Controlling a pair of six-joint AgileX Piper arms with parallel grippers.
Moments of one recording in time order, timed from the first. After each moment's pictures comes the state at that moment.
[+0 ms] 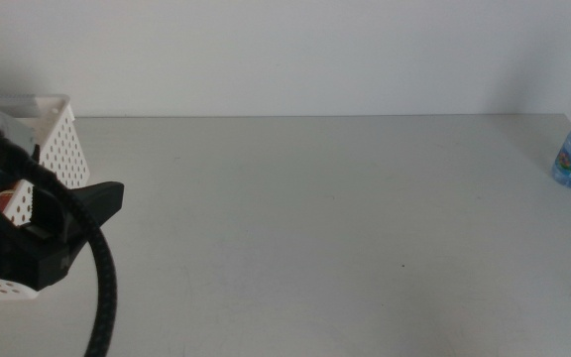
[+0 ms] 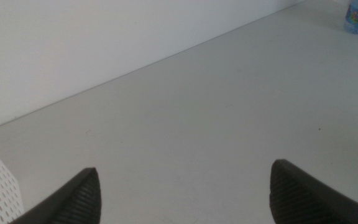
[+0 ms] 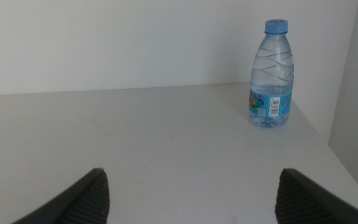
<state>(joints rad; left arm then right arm) -0.46 0.69 -0.73 -0.03 0.51 0.10 -0.01 -0.01 0.03 -0.01 0.16 0.08</state>
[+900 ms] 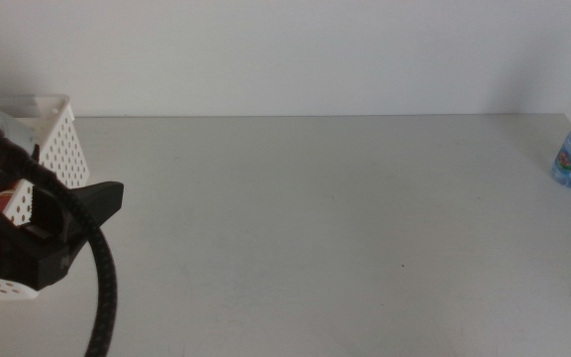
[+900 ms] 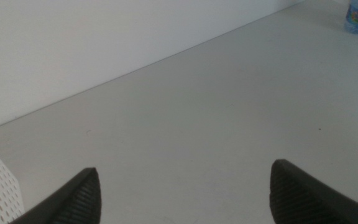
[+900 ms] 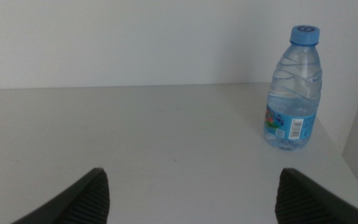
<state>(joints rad) -0.46 0.69 -0.73 -0.03 0.51 0.10 -0.01 0.77 -0.16 -0.07 -0.34 0.11</state>
